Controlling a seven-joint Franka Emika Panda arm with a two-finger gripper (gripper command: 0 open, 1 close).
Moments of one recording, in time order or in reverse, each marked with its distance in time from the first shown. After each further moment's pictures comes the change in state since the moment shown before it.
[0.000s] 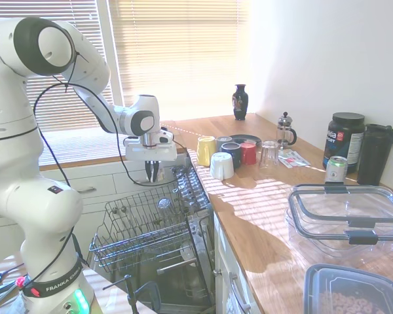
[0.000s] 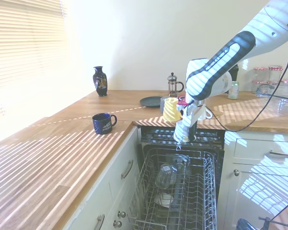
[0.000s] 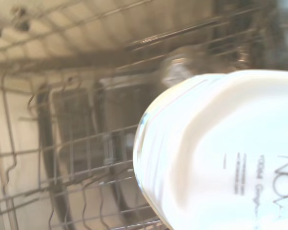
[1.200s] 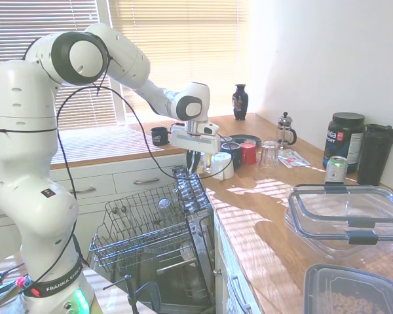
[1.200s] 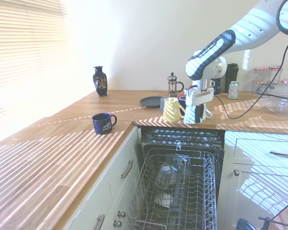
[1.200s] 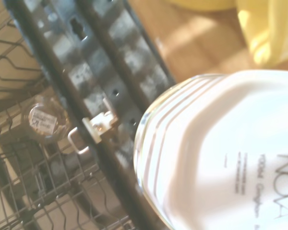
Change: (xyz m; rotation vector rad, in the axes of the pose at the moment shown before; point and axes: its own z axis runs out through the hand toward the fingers) arm 0.130 0.080 -0.019 -0.027 -0.091 0.265
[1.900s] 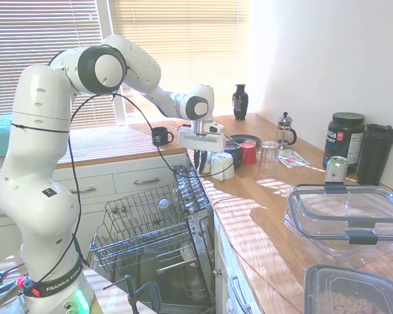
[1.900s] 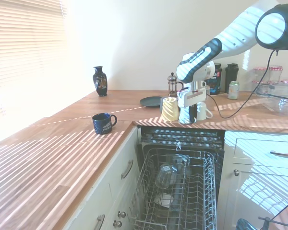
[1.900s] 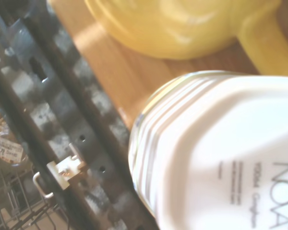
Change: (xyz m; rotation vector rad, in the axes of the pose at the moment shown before) arm 0.041 -0.031 0.011 -0.078 0.007 0.027
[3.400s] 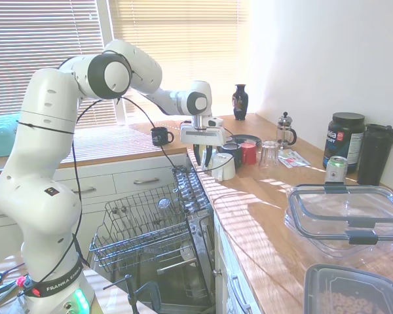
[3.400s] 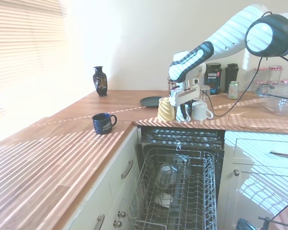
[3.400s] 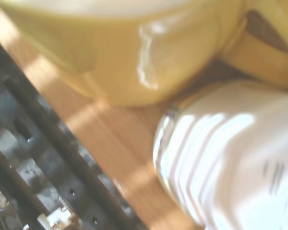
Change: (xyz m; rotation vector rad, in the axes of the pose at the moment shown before) arm -0.003 -0.028 -0.014 -0.046 0.097 0.080
